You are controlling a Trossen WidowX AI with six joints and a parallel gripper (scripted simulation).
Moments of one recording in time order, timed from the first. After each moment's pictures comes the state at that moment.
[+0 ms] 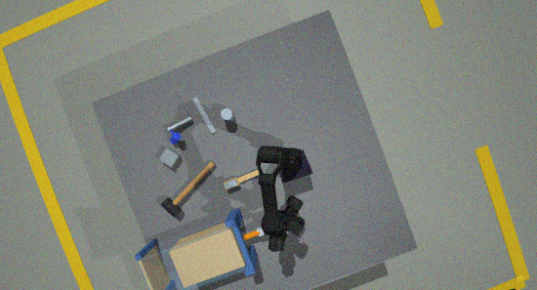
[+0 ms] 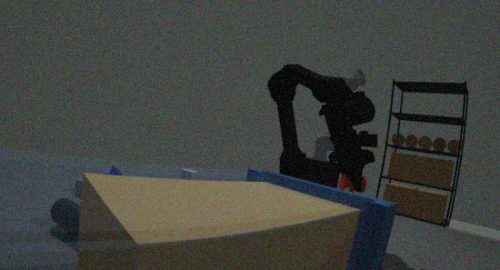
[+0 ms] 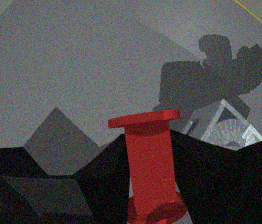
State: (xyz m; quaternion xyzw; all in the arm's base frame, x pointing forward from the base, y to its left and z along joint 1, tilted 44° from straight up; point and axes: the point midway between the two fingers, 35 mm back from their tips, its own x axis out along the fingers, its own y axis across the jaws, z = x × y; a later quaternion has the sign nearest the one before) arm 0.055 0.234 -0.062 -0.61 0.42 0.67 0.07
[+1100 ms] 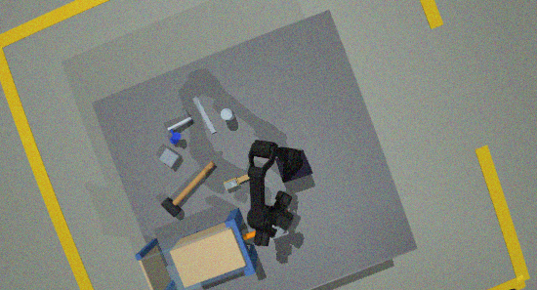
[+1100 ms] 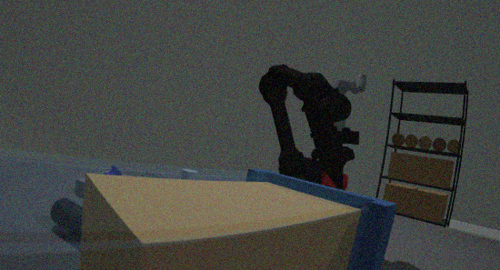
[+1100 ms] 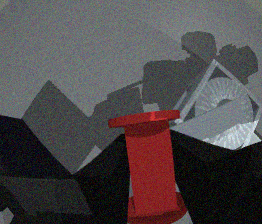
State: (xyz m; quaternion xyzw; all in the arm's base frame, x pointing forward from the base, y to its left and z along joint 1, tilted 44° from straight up) arm 0.095 0.214 -0.040 -0.60 0.43 0.67 0.07
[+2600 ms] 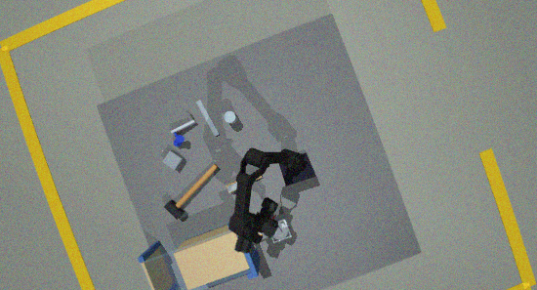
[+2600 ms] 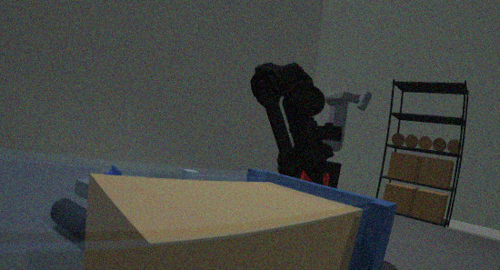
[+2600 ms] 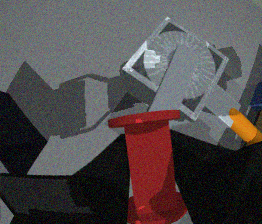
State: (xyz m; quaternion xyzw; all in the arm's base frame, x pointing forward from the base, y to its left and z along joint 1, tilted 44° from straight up) arm 0.169 0.218 -0.034 -0.61 0.44 0.66 0.07
